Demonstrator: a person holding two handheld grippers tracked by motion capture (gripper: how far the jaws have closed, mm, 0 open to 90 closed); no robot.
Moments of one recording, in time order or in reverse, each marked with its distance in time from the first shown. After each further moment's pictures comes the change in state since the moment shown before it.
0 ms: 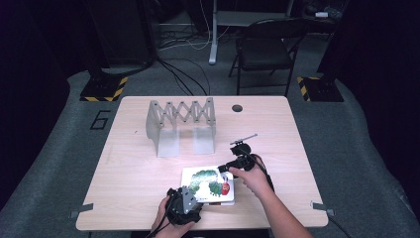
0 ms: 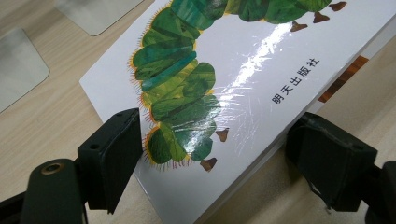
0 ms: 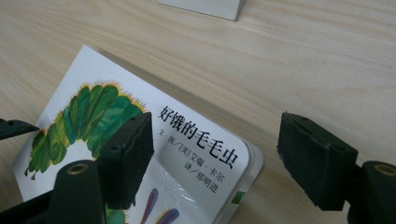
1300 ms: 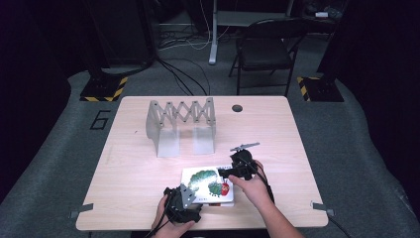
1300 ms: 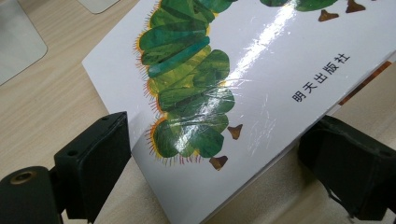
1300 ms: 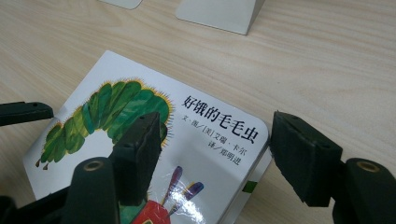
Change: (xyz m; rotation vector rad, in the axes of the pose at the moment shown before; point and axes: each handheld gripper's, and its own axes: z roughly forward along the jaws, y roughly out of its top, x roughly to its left) left arm 0.006 0.002 0.001 0.061 -0.009 -0.059; right arm 0.023 -0.023 -0.019 -0.121 -0.054 -0.069
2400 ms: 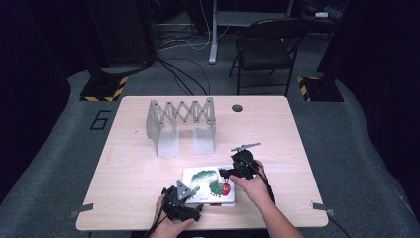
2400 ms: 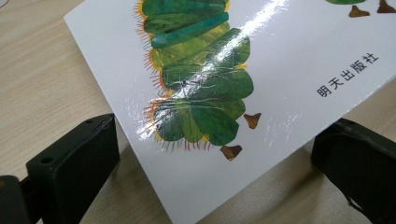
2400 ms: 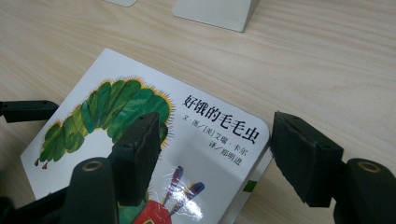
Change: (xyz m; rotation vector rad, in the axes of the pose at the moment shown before) left arm 0.015 -0.003 0.008 0.053 -0.100 -0.138; right arm 0.000 -0.001 -0.001 0.009 -0.007 0.012
